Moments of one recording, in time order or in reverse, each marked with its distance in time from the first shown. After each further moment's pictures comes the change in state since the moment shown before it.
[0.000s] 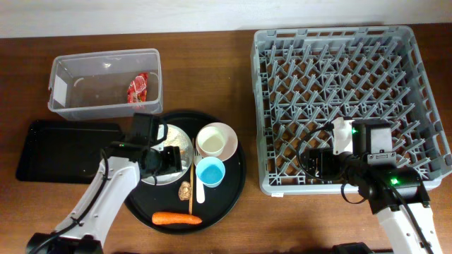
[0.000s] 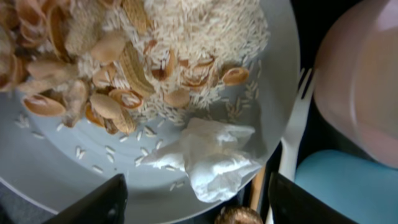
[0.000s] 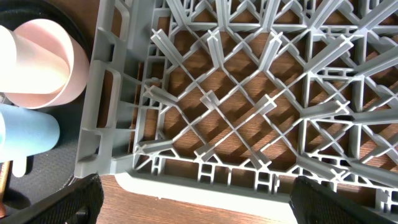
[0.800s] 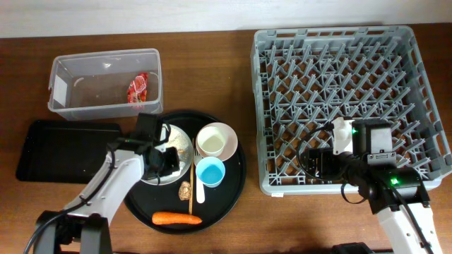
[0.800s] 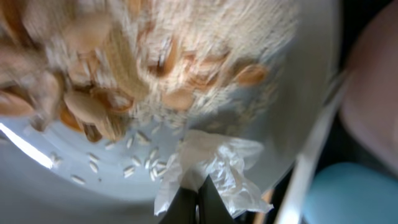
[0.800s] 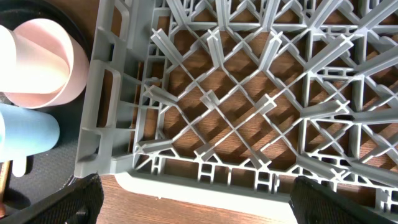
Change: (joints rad) left arm 0.000 0.097 0.016 0.013 0.019 -0.039; right arm 0.000 0.000 0.000 0.000 0.000 0.000
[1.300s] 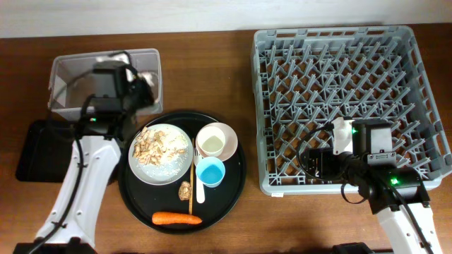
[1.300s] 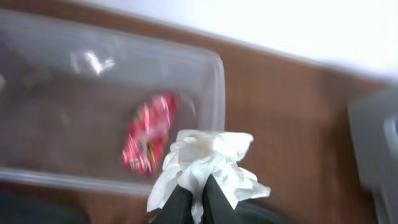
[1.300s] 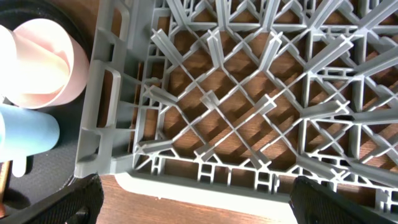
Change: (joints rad) left arm 0.124 -0.053 0.328 0.354 -0.192 0.060; right arm 0.000 0.000 0.000 0.000 0.000 0.000
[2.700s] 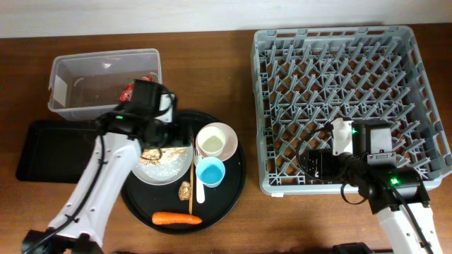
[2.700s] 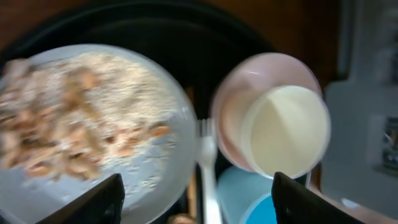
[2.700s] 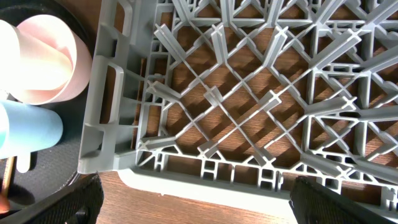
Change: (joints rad) left arm -0.174 0.023 0.010 -0.542 0.265 0.039; right arm 0.000 0.001 0.000 -0.011 -0.013 0.000
